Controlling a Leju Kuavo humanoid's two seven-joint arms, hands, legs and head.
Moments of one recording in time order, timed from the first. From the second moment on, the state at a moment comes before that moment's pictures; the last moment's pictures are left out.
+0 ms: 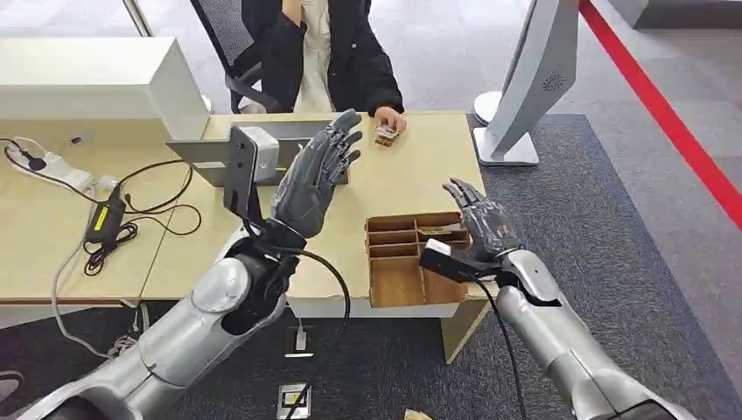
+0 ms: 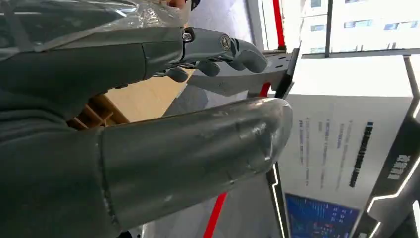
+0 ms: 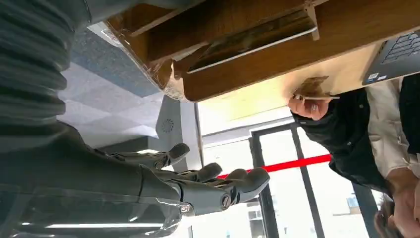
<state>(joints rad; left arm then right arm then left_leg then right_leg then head) -0.74 0.04 -0.88 -1.48 0.46 0.29 -0.11 -0.66 -0.21 0.58 -0.80 0.78 -0.36 -0.26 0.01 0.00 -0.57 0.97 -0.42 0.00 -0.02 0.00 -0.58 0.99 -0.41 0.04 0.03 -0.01</state>
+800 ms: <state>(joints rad) -0.74 0.04 -0.88 -1.48 0.46 0.28 -0.09 -0.66 -0.21 0.58 -0.82 0.76 -0.31 -0.25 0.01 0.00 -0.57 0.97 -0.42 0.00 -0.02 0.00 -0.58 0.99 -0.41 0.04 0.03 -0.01</state>
